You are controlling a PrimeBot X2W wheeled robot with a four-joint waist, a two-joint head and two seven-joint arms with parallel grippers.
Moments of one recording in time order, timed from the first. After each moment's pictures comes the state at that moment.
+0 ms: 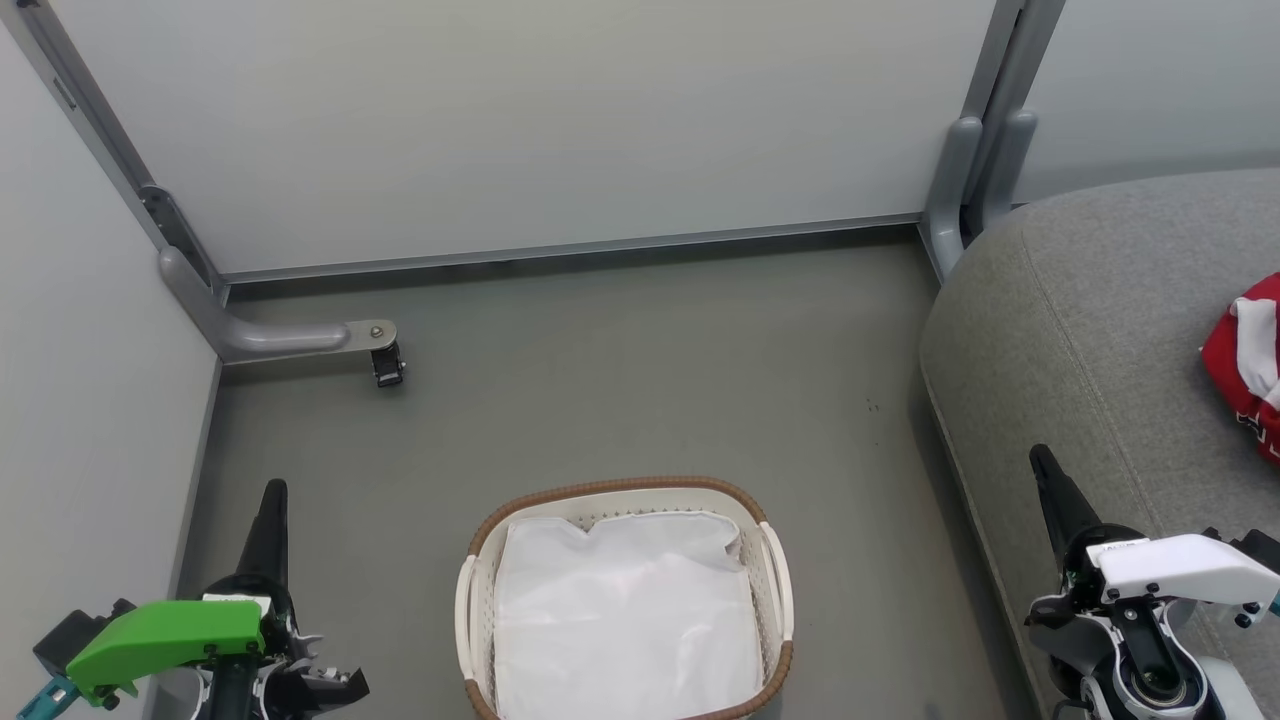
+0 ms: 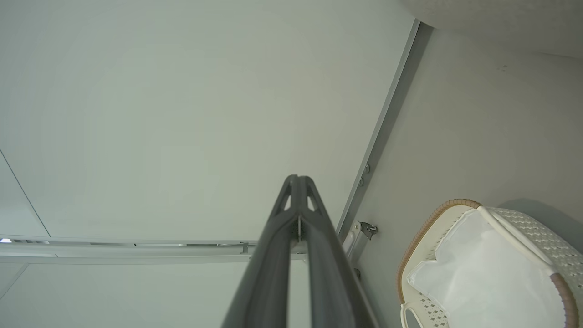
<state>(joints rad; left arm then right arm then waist) -0.09 0.05 0.10 0.26 -1.49 -0.13 0.08 -0.13 -0.05 -0.09 0.27 1.48 0.13 0.08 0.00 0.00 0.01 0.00</state>
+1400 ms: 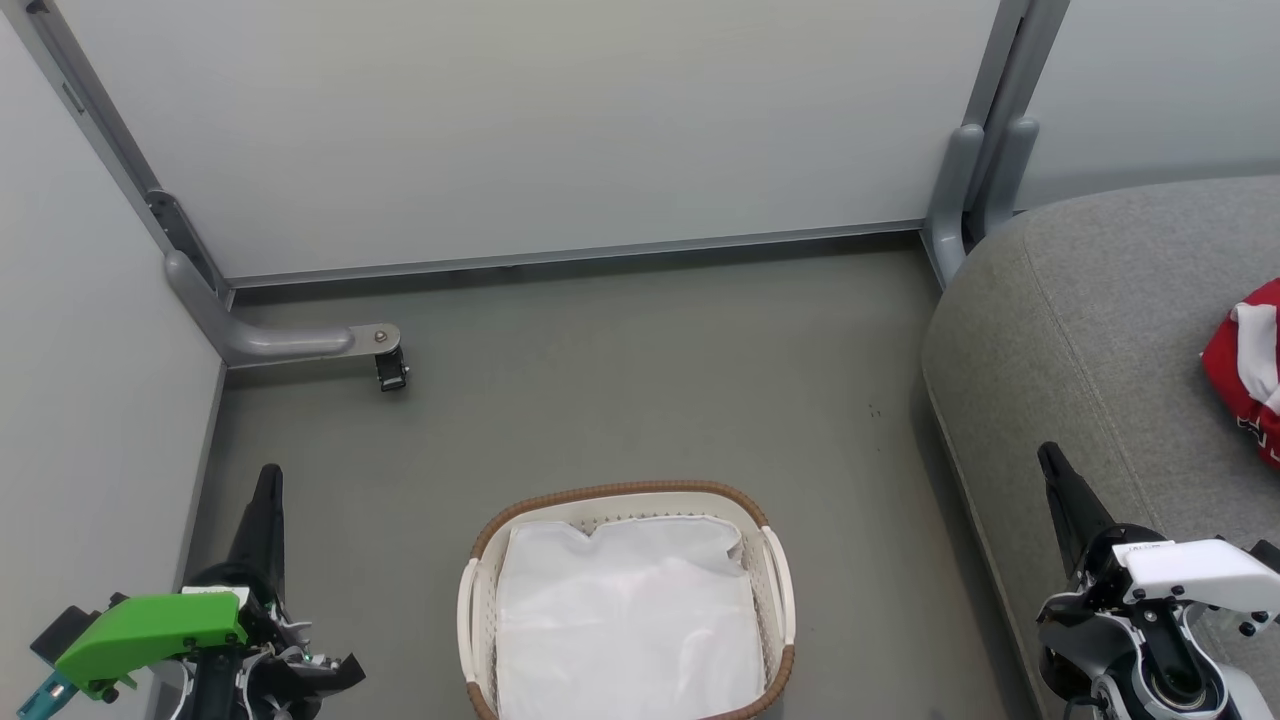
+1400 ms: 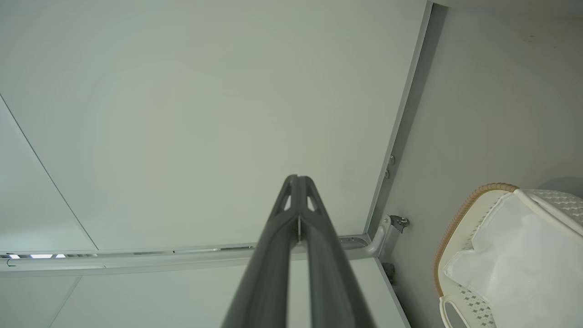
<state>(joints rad) -0.10 0.05 0.11 0.24 -1.61 -0.13 0.11 -0.11 -0.05 -0.11 0.24 1.61 0.13 0.11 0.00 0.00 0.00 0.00</state>
